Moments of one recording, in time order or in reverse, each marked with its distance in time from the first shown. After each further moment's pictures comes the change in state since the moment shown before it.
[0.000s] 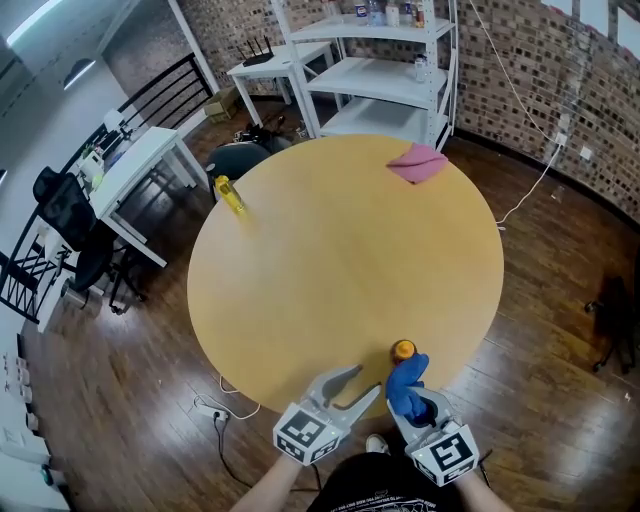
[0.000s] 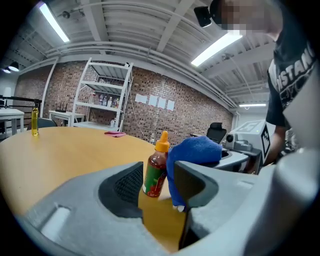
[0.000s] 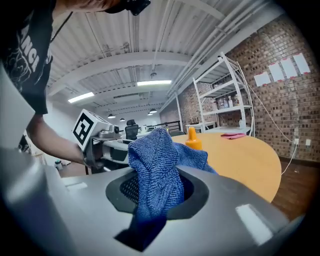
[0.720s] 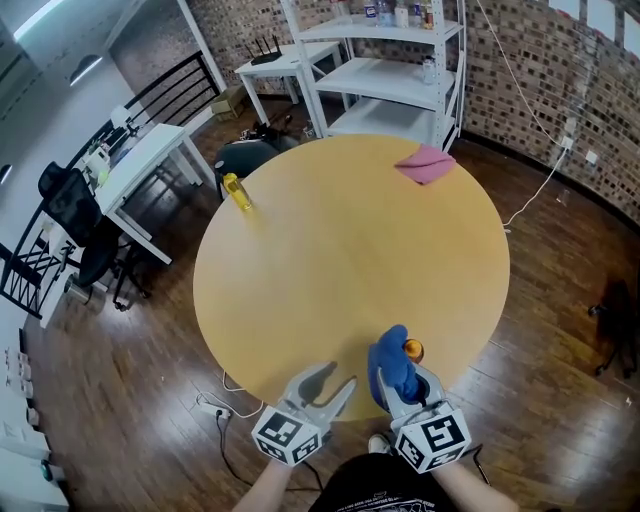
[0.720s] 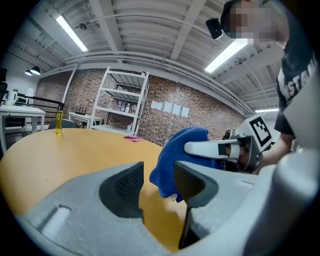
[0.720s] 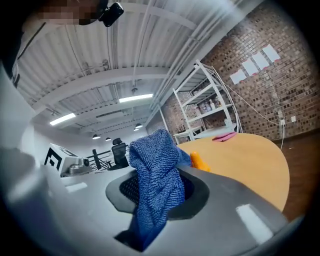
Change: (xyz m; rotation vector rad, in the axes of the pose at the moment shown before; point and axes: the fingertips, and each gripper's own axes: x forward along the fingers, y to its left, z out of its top) left arm -0.048 0.040 0.006 -0.081 -0.074 0.162; right arm 0.037 -0.013 0.057 0.202 -0.164 -0.126
